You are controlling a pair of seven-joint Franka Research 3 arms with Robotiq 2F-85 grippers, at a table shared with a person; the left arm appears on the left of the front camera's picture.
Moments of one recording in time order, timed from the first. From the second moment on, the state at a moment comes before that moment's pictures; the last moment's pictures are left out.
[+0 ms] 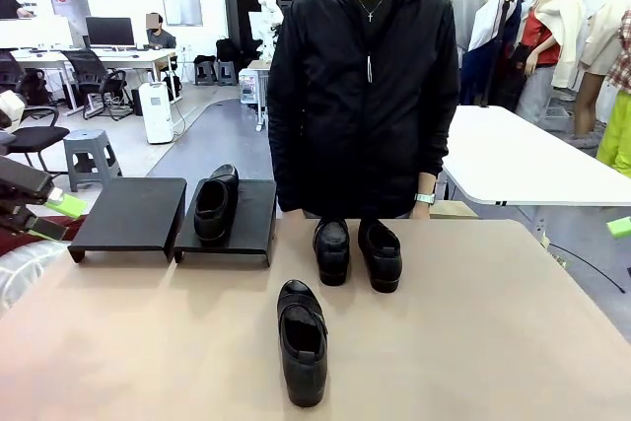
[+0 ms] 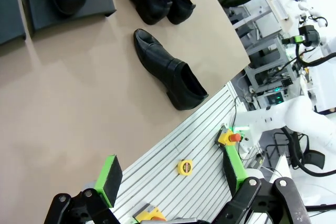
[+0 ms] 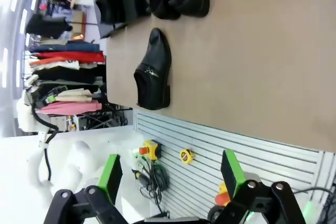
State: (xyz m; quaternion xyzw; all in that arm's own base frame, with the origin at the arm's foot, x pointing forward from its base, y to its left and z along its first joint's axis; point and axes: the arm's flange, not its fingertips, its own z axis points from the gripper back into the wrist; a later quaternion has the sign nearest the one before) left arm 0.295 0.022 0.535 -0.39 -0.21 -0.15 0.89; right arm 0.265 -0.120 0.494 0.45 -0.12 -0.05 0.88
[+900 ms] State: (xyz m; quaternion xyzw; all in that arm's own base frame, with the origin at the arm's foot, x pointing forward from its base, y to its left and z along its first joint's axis) left arm 0.295 0.022 0.535 -0.39 -0.21 -0.15 0.89; right arm 0.257 -0.109 0.496 0.45 -0.09 -0.04 0.89
